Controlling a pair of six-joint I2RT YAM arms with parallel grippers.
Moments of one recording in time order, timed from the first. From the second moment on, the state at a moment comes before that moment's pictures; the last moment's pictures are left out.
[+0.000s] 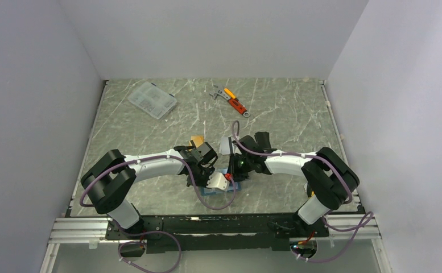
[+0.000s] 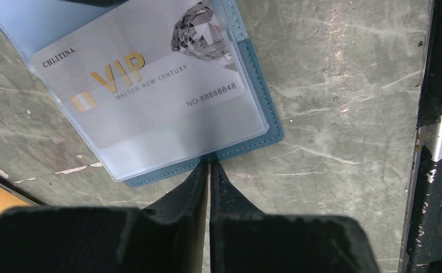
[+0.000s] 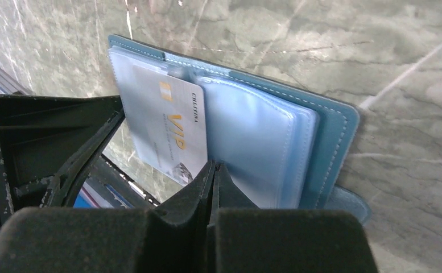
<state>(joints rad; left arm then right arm) -0.90 1.60 0.90 -0.61 0.24 0.92 0.71 1.58 0.68 -0.09 -0.39 0.76</state>
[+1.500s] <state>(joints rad) -0.90 1.59 0.88 -0.59 0.24 0.93 0.77 1.70 0.82 -0.09 -0.36 0.75</state>
